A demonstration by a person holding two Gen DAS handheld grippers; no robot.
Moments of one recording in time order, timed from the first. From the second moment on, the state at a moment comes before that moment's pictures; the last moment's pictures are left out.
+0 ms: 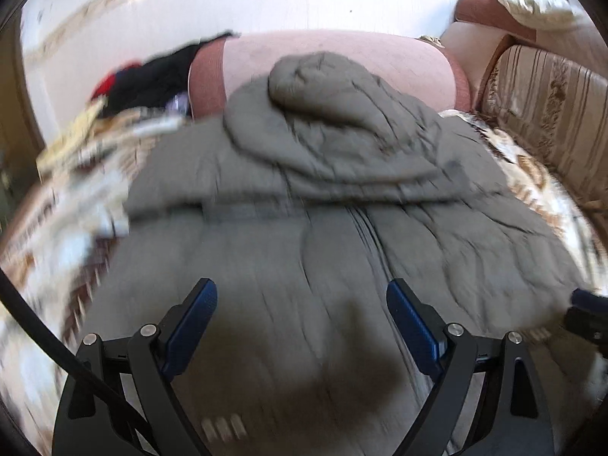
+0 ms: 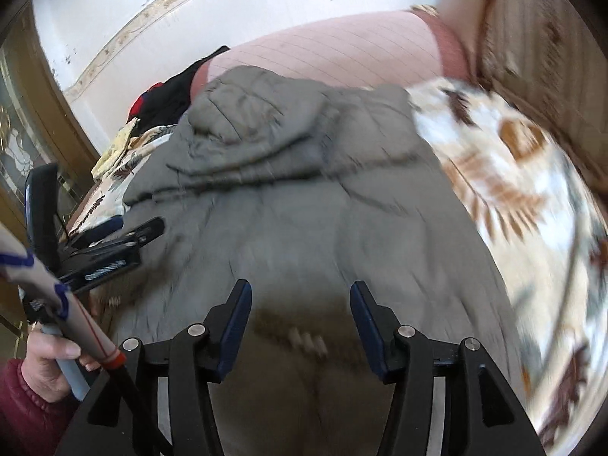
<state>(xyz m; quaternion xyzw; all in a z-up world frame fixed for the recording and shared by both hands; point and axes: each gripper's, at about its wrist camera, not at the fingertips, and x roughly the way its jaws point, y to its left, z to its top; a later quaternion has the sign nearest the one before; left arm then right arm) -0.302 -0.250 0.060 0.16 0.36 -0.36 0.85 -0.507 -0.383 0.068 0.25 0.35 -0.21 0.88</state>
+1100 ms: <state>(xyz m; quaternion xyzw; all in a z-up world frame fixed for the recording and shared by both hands) -0.375 -0.162 0.023 0.16 0.40 -0.31 0.85 -0.550 -0.310 0.029 0.18 0.39 -0.18 0.88</state>
